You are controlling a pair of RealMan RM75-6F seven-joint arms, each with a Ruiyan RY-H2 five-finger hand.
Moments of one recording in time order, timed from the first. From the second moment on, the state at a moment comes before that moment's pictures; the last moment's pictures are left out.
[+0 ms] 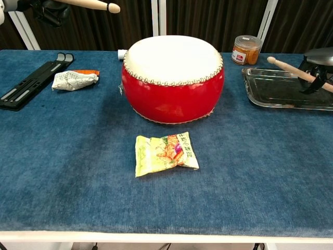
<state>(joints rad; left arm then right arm) -0.78 -1.48 -0.26 -1.64 0.99 1.33 0.68 0.81 -1.50 0.12 -1.01 -0.74 0.65 -0.32</state>
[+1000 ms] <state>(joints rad) -0.90 -1.57 -0.36 -1.69 0.81 1.23 0.76 0.74 -1.03 0.26 -1.92 -0.82 0.98 -0.35</state>
